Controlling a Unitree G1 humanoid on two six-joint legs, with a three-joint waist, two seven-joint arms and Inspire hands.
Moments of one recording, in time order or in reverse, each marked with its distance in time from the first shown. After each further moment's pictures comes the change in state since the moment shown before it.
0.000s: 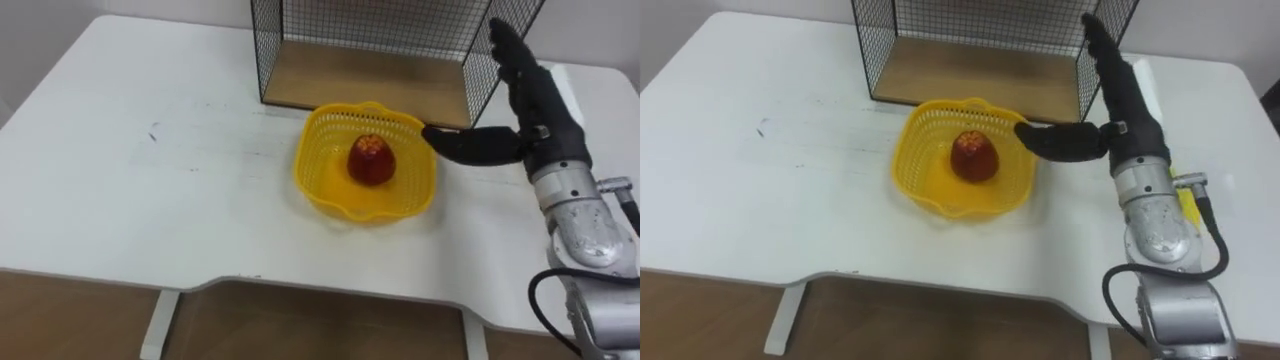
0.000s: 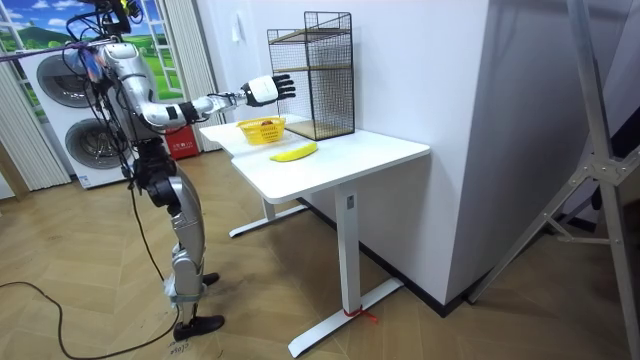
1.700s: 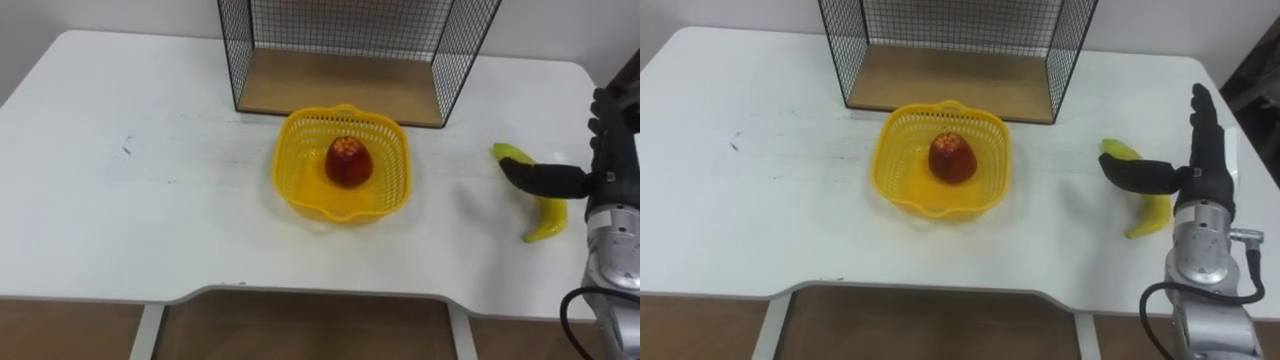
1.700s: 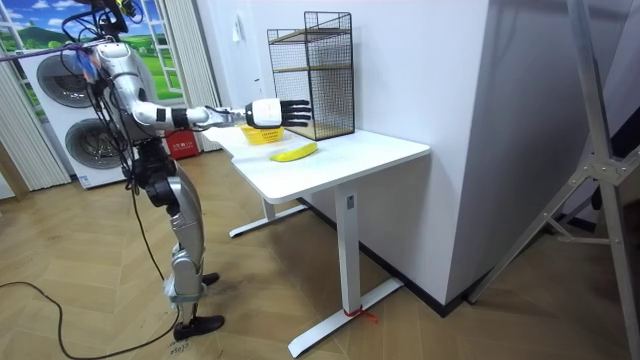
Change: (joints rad) left arm 0.045 -0.001 0.039 -0.093 0.023 0.019 0.003; right arm 0.015 -0.053 -0.084 0.326 0.048 0.001 -0.157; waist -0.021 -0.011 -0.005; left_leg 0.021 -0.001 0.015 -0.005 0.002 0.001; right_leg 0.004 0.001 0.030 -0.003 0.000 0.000
